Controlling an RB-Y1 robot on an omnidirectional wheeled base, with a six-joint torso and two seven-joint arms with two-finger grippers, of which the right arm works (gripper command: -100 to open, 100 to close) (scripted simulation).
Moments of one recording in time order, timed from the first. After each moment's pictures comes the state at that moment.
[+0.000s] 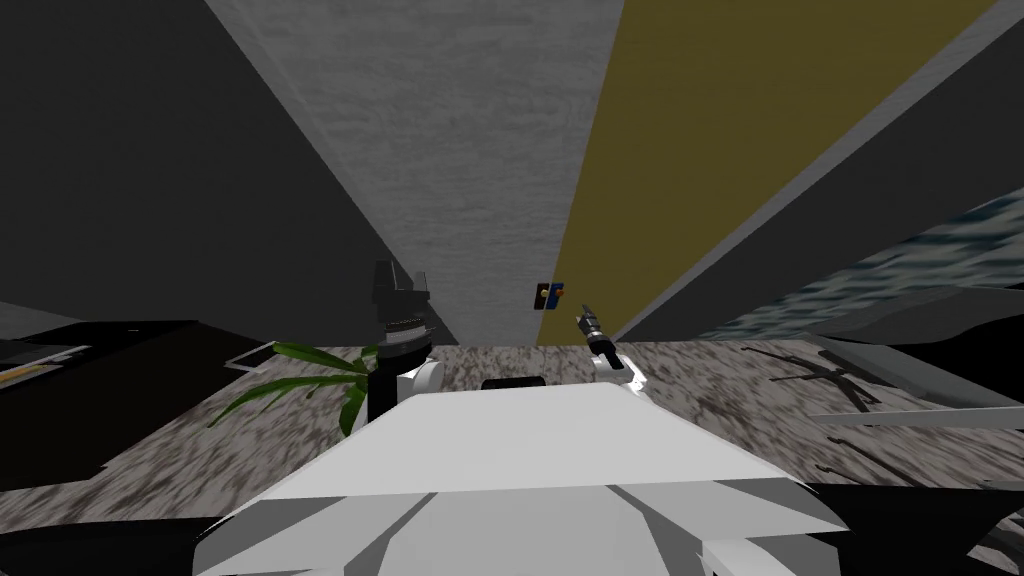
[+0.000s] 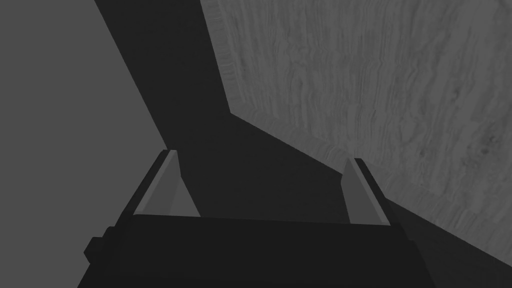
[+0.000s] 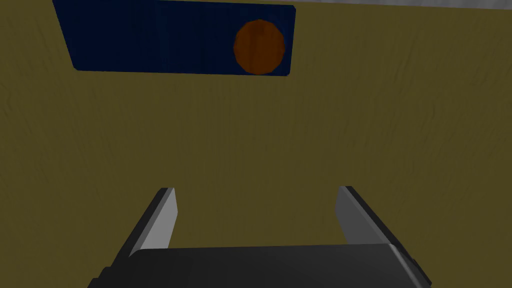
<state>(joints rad) 0.16 -0.35 -0.10 -1.31 0.05 -0.37 -0.39</state>
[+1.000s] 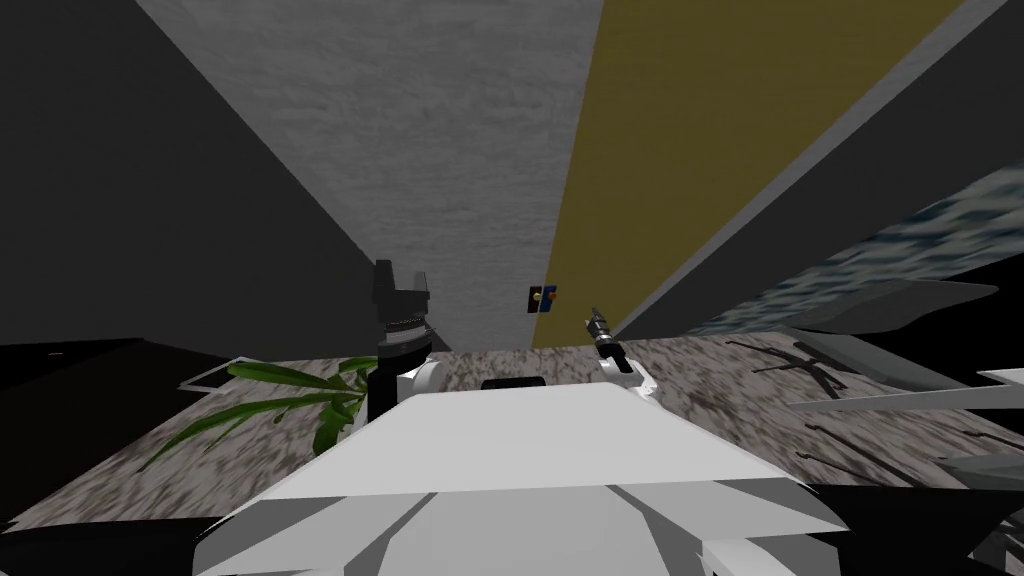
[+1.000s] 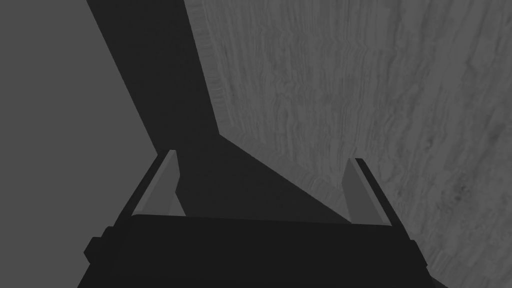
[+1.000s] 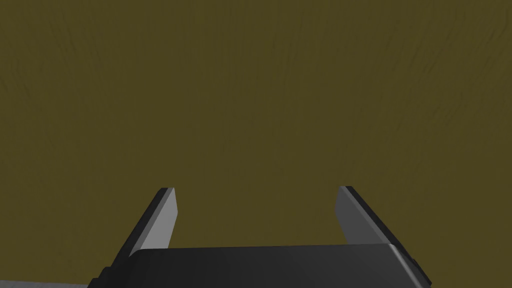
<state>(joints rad) 0.18 -0.35 -0.18 -1.26 0.04 -0.36 -0.37</state>
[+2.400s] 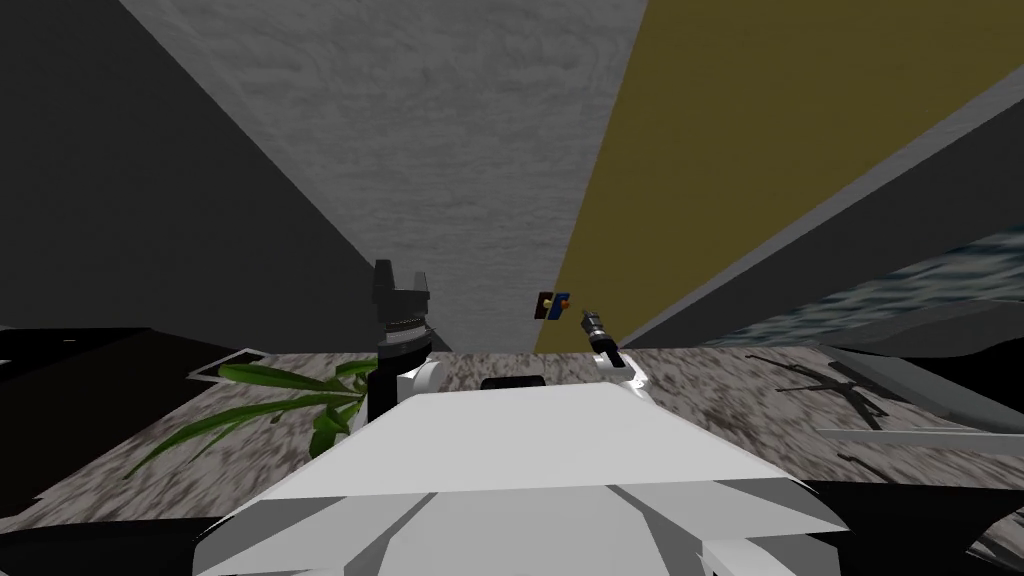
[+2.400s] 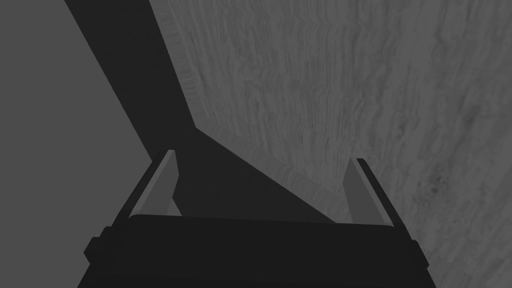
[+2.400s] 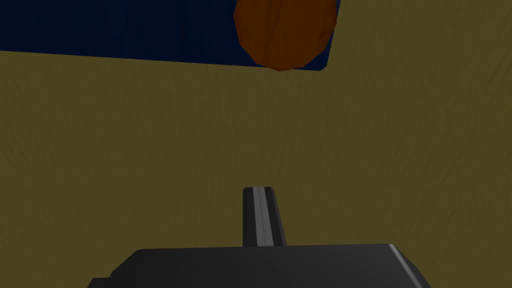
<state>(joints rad) 0.14 -0.34 -0.14 -1.27 0.05 -0.36 -0.37</state>
